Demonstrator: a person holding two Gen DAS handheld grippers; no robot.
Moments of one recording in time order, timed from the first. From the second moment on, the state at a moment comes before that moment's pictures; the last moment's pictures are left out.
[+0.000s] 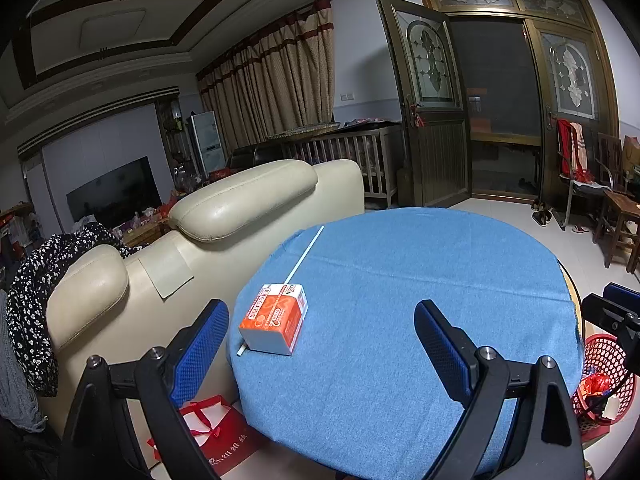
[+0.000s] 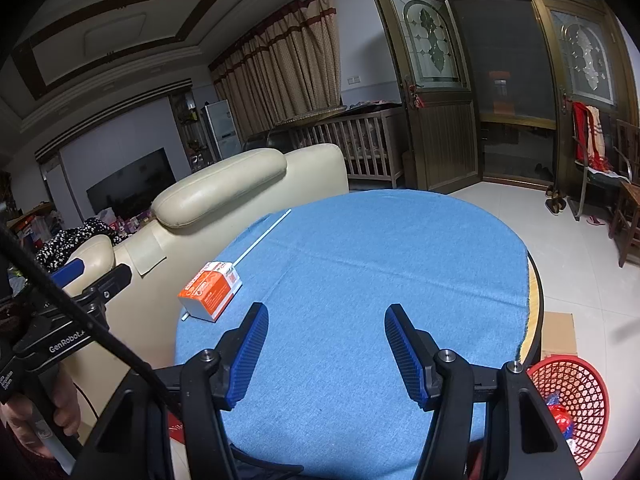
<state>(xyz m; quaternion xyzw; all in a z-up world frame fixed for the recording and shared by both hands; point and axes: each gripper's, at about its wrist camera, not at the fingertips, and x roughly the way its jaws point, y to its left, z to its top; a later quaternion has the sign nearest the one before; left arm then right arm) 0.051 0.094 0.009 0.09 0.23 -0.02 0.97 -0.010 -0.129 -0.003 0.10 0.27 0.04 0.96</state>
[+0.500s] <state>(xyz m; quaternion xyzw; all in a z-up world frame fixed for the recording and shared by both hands) 0.050 0.093 0.009 0.09 0.23 -0.02 0.97 -0.012 -0.131 -0.003 0.11 0.27 0.03 0.96</state>
